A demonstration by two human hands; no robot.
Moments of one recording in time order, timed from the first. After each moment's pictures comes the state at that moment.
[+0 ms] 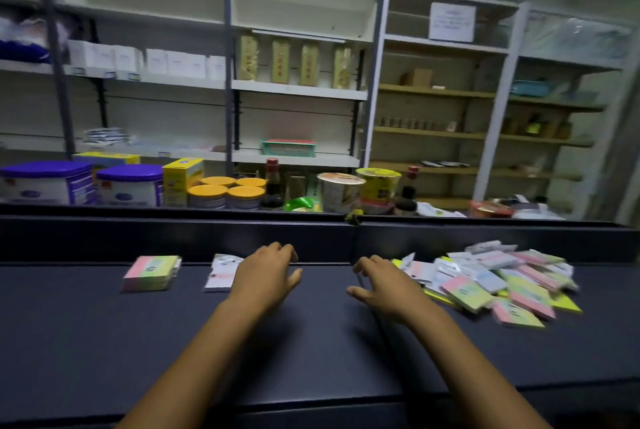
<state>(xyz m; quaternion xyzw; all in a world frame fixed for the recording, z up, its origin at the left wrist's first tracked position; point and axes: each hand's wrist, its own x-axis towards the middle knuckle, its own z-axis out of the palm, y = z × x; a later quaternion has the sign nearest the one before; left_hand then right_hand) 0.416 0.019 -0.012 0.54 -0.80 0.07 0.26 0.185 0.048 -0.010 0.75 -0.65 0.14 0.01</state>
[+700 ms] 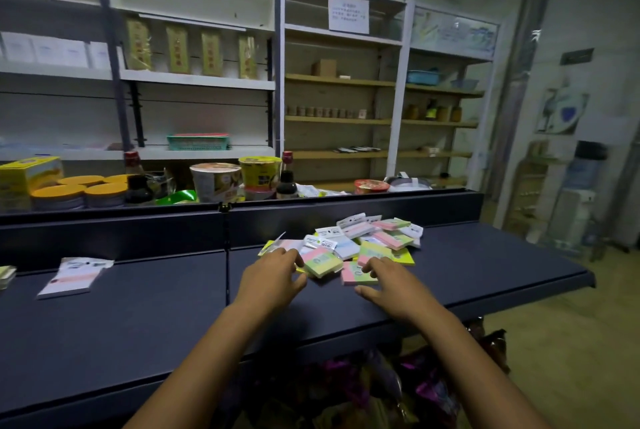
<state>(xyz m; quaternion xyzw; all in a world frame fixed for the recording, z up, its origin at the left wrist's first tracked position) 0.155 0.112 -0.018 0.46 -0.85 0.00 0.25 -0.067 0.194 -0.021 0.65 -0.74 0.17 -0.01</state>
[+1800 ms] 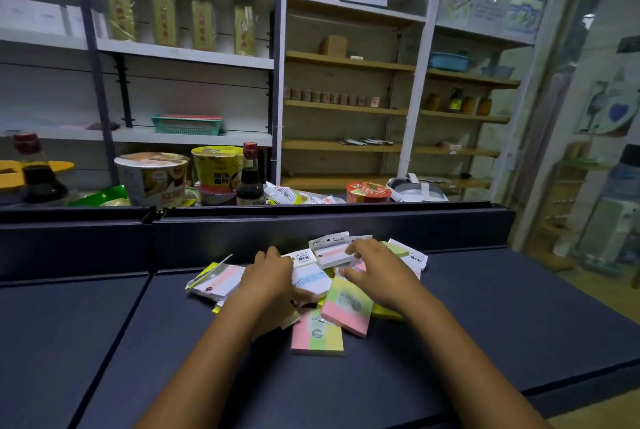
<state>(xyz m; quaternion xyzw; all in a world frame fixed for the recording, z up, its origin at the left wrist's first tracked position) -0.007 -0.043 -0.038 0.55 -0.83 -0.07 0.09 -0.207 0.023 -0.018 0.69 -0.69 0.21 0.00</state>
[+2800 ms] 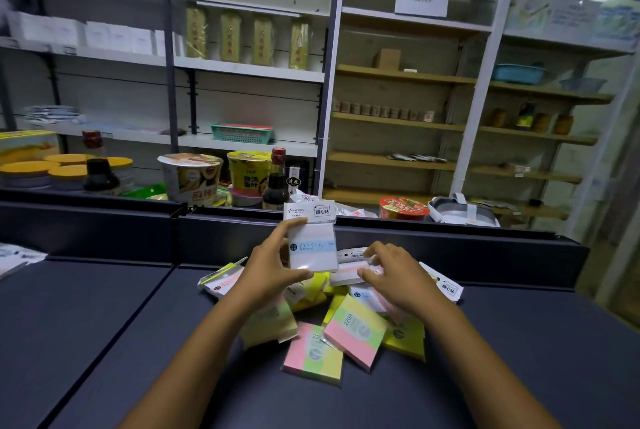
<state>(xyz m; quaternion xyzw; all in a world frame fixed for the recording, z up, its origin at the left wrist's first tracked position) 0.000 -0.041 -0.032 0.42 -0.72 -0.30 0.47 -0.246 -0.035 -0.025 0.74 -0.64 0.22 -0.01</state>
